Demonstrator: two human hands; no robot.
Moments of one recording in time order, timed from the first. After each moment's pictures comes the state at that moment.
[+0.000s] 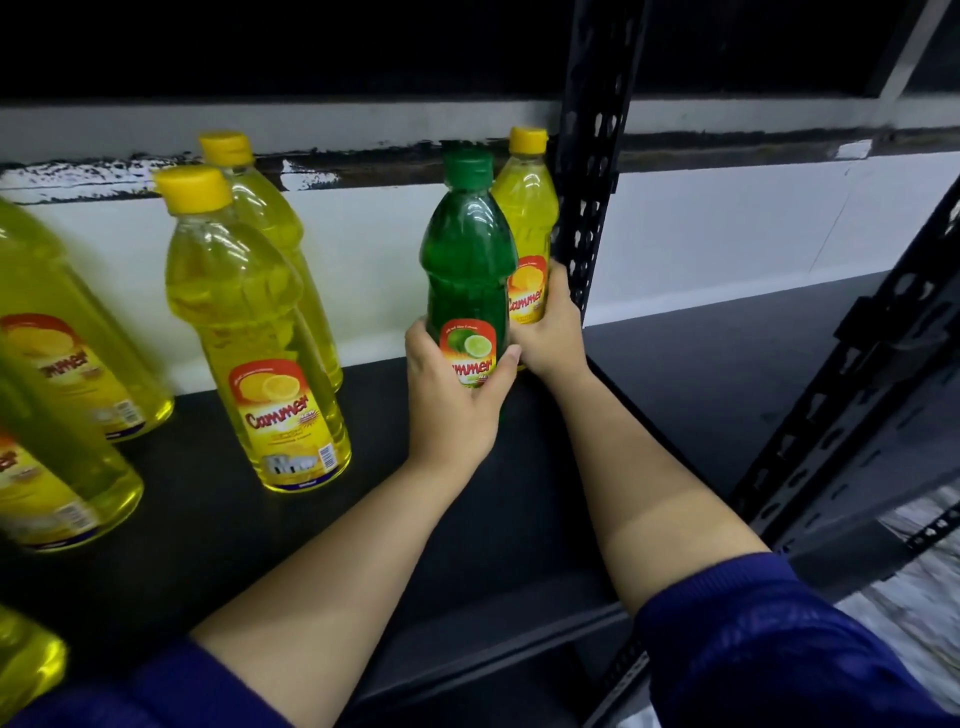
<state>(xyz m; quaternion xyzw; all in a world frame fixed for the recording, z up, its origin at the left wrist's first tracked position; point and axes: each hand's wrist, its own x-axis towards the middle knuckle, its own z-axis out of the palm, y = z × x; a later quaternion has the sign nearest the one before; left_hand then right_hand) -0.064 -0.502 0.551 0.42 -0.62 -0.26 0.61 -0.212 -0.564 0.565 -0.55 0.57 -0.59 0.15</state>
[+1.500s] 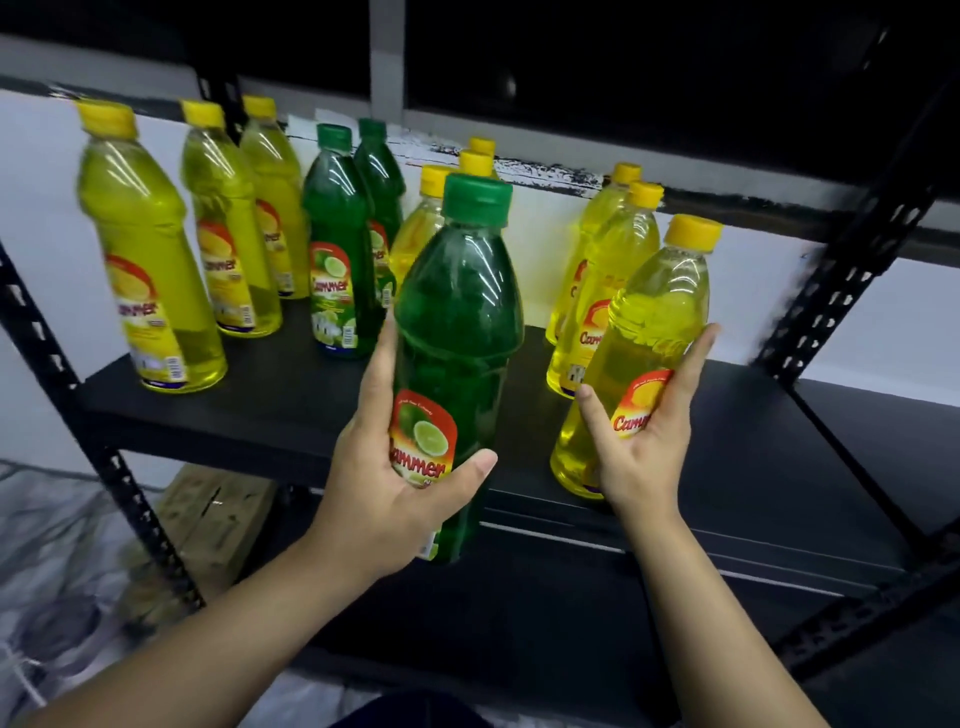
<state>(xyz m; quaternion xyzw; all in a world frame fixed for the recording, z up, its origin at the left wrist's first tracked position) 0.242 -0.227 0.579 0.41 -0.63 -0.19 0.63 0.021 -0.338 0.560 -0.65 0.41 -0.63 0.12</state>
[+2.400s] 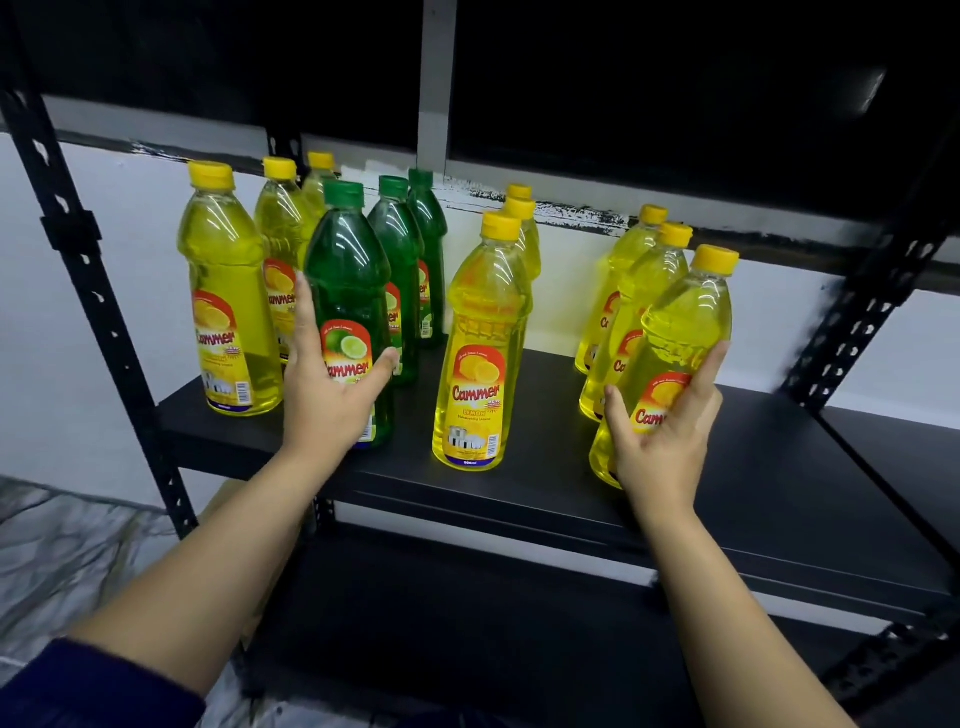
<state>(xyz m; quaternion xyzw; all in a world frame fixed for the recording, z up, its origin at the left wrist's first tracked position) 0.366 -0.312 0.577 0.55 -0.52 0.00 0.65 0.041 -0.357 0.559 -0.62 0.51 -0.60 0.01</state>
